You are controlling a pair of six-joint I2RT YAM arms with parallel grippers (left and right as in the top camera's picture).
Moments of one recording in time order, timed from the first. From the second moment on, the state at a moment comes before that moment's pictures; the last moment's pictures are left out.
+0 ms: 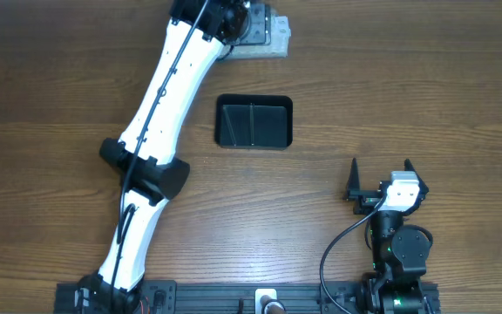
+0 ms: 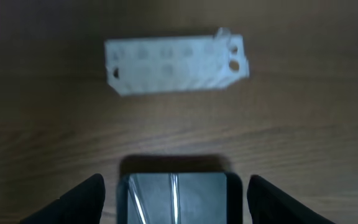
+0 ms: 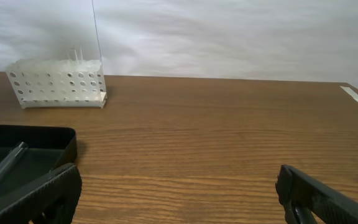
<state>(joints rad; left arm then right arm) -0.51 2.41 2.87 -1.47 -0.16 -0.48 0.04 0.01 0.01 -0.07 0.08 -0.03</state>
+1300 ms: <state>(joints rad) -0.40 1.45 1.24 -0.22 -0.35 -0.48 0.04 0.01 0.01 -0.07 0.08 -0.03</state>
